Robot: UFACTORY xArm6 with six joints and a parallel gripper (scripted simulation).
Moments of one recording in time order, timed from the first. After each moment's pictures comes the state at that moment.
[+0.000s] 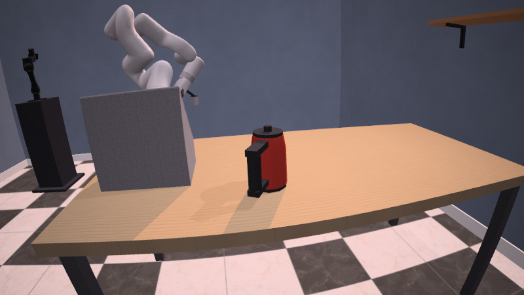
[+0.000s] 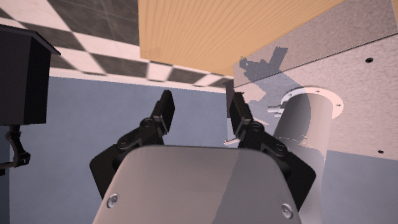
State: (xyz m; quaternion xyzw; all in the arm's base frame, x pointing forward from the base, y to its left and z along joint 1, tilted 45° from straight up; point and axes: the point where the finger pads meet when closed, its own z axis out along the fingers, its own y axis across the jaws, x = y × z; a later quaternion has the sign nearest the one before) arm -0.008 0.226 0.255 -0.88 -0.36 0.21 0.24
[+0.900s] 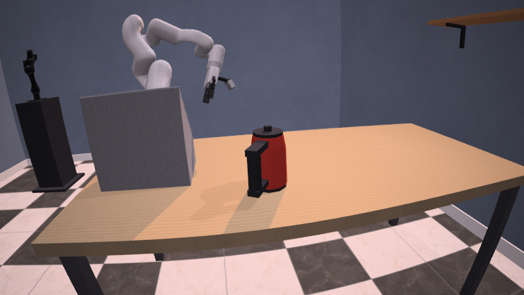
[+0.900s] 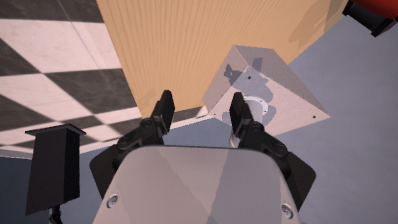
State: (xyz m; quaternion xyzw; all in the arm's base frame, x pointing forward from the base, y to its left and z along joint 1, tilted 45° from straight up) arm 0.187 0.196 0.259 -0.96 -0.19 0.09 0.16
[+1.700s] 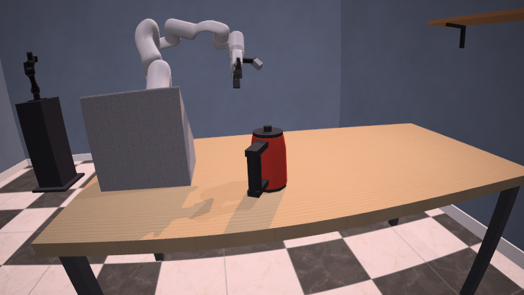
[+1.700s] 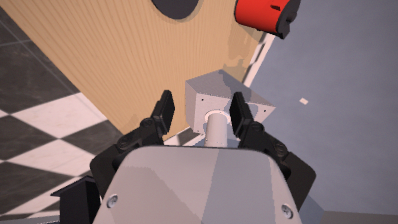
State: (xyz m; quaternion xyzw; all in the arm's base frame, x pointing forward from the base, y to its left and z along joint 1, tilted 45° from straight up) arm 0.332 0.091 0.256 -1.00 -0.07 0.02 0.06
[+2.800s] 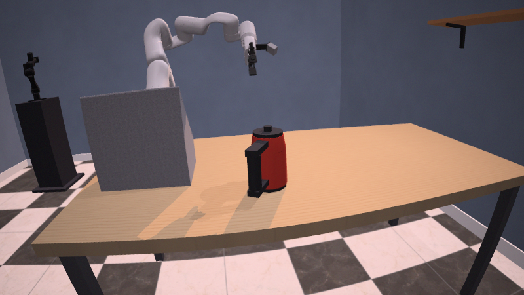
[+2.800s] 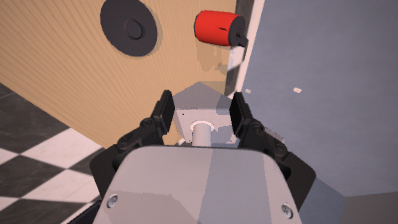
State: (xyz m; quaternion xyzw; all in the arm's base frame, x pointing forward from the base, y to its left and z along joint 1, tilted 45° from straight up) arm 0.400 0.000 0.248 -1.00 0.00 0.00 0.00
